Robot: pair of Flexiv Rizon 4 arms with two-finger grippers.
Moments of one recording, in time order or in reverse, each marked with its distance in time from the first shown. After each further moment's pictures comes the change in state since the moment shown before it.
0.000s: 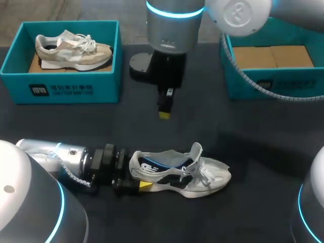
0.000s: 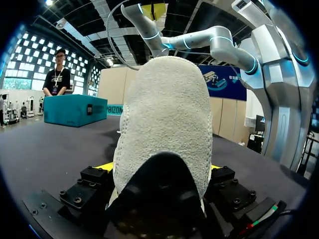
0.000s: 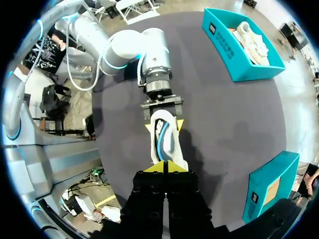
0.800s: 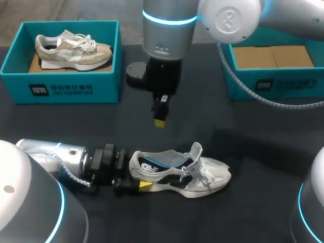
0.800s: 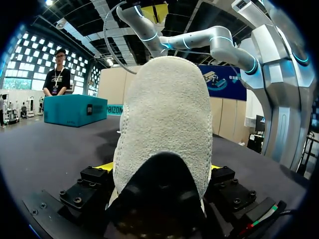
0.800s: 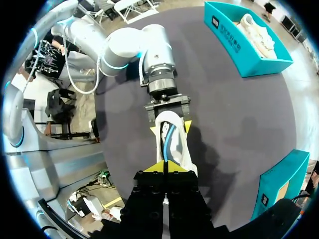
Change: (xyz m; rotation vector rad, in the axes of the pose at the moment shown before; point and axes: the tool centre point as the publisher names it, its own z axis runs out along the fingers) left arm 0.000 0.000 0.000 0.000 0.000 0.000; right arm 0.006 0.010 0.030 0.015 0.080 0.034
